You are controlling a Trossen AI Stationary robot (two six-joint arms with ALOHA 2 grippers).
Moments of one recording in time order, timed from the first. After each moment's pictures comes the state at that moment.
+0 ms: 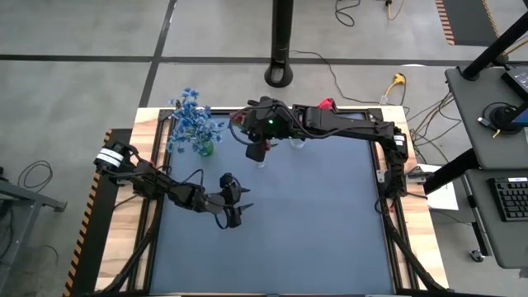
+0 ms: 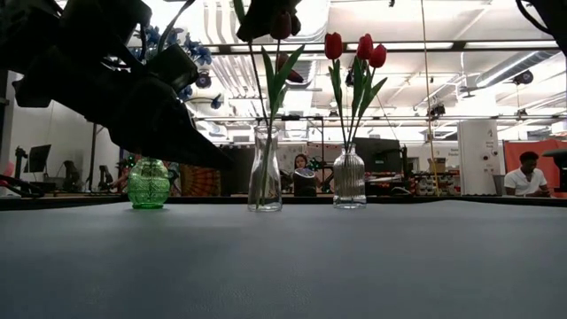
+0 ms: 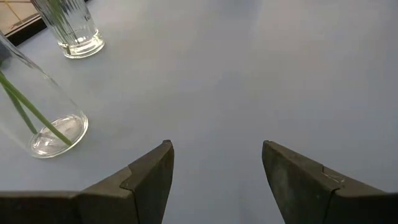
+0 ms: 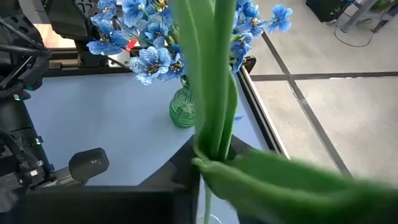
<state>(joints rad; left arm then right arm) -0.33 1.62 0.47 0.62 -0.52 -0.23 -0.13 1.94 2.05 -0.68 0.18 -0.10</state>
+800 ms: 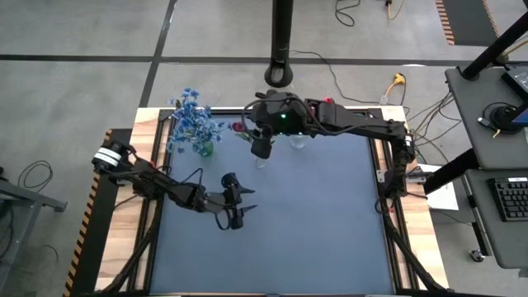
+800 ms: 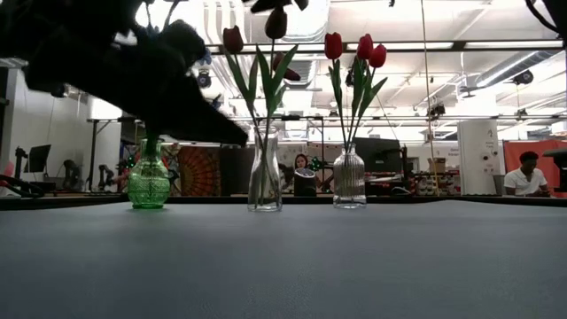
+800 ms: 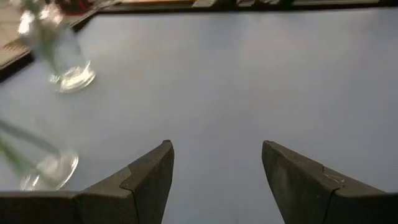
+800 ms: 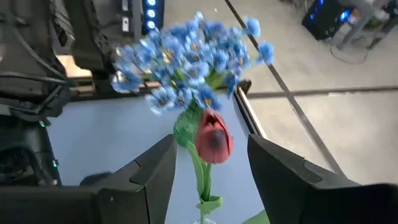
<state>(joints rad) -0.33 1.60 0.51 0.64 -0.50 -0.18 -0.12 1.89 2.10 -0.72 0.18 -0.08</state>
